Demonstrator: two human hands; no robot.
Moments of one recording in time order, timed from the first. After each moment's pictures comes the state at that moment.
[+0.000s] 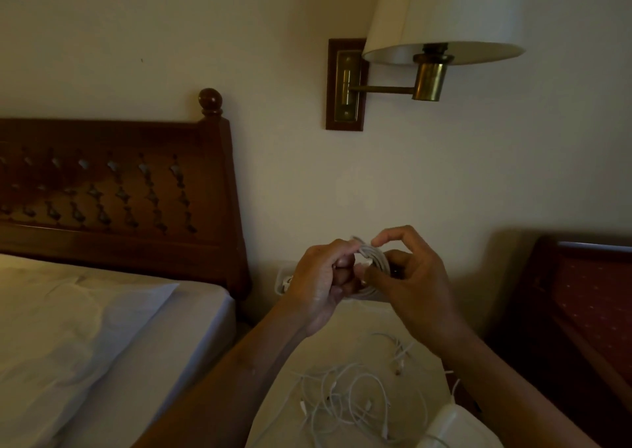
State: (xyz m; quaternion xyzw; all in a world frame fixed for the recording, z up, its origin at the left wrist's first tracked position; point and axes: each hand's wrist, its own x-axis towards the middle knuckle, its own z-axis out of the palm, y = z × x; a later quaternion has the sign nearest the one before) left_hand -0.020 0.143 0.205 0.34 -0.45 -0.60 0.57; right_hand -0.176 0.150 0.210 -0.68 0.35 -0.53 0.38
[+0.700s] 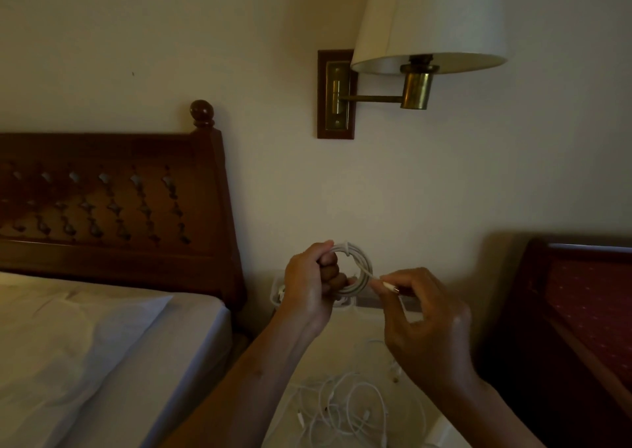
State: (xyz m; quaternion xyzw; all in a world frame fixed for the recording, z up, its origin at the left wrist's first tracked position) left_hand -0.027 0.129 0.207 0.35 -0.29 -0.61 0.64; right_hand -0.186 0.170 0.186 -0.72 0.35 -0.60 -0.05
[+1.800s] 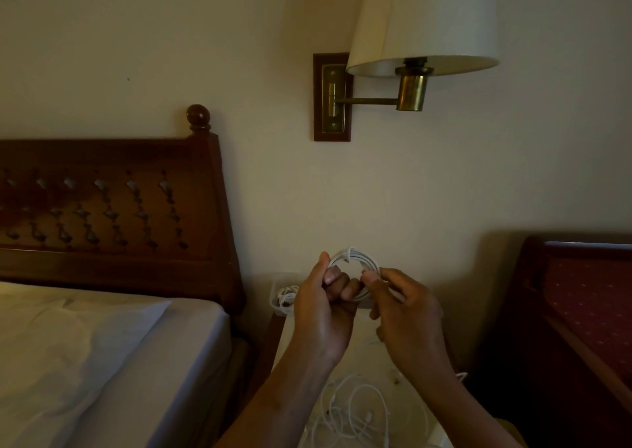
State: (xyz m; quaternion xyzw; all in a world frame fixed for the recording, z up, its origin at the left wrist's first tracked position) left_hand -0.046 0.142 0.182 0.24 -0.21 -0.67 0.67; right_hand -0.162 0.162 0.185 -0.60 0.48 -0.57 0.30
